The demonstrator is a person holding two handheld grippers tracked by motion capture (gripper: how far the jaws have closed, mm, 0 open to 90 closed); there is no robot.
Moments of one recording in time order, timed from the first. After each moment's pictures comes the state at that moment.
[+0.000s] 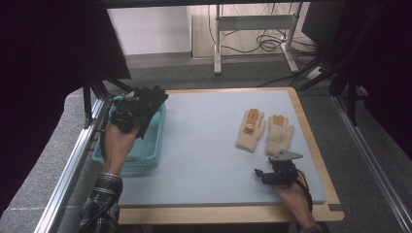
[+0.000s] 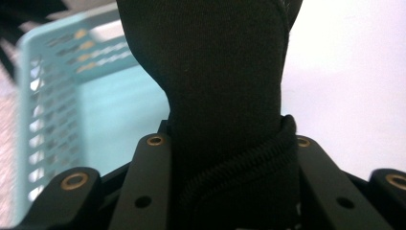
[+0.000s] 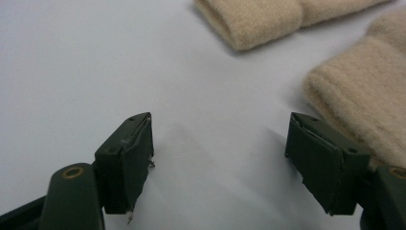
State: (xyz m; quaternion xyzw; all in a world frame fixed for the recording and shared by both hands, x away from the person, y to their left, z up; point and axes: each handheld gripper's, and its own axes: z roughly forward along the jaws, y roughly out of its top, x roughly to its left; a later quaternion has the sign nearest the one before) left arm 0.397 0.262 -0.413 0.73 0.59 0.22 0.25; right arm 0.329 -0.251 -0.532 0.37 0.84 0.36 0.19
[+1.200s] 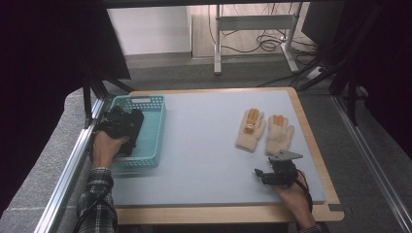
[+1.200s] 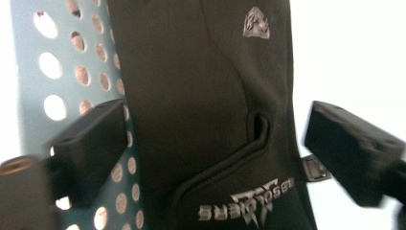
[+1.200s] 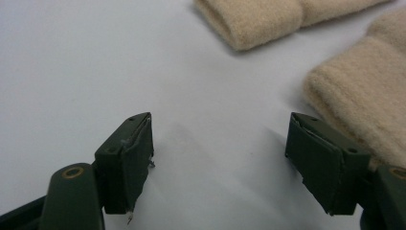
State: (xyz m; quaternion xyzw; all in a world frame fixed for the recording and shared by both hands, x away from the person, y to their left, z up) left arm 0.434 0.322 -0.494 0.73 0.66 0.15 0.13; right arm 0.329 -0.251 -0.532 0.37 0.84 0.36 0.19
